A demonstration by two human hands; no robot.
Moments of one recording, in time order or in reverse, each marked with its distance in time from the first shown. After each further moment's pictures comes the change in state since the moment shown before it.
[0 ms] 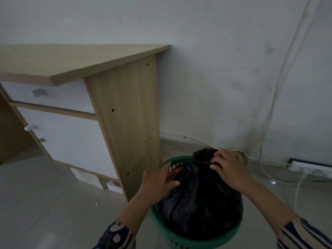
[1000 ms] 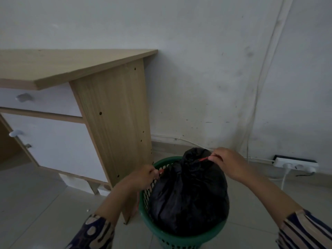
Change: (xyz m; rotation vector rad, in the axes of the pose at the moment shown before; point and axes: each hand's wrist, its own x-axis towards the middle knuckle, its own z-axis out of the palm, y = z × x) left_hand -0.001 0.004 -0.034 -0.379 -0.176 -0.062; right_hand -0.006 0.006 -0.054 0.242 -0.152 0.123
